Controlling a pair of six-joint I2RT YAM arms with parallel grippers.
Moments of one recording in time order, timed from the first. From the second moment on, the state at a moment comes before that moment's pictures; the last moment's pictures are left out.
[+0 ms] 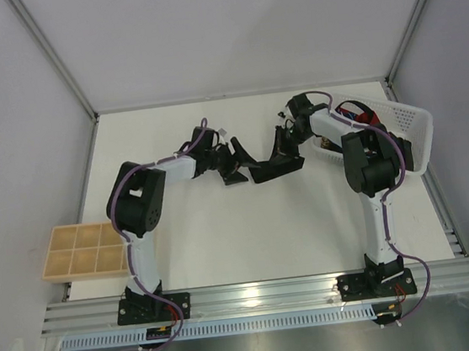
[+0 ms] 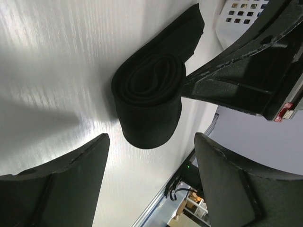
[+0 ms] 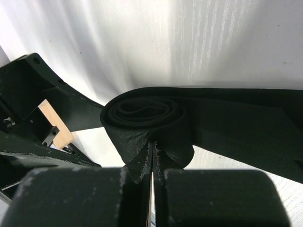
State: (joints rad) left arm -0.43 2.05 1.26 -0.03 0.66 -0.93; right arm 0.28 2.19 1.69 -0.70 -0.63 0.45
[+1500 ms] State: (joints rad) left arm -0.47 2.10 1.31 -0.13 0.61 -0.92; right arm 0.32 2.20 1.68 -0.70 -0.61 0.46
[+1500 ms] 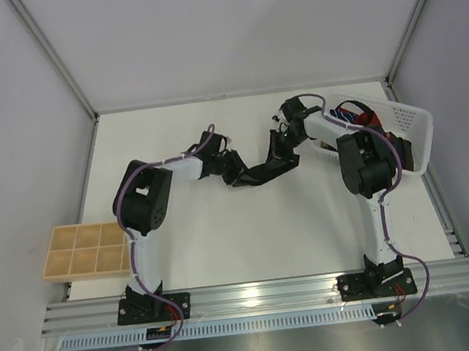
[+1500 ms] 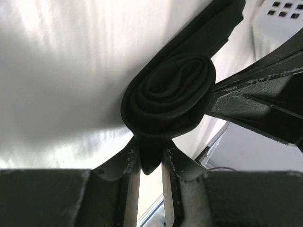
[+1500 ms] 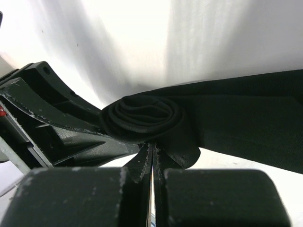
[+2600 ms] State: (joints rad) left arm -0.39 1.87 1.00 -0.11 0.58 -0.87; right arm 0.44 2.20 1.67 -0.64 -0.62 0.51
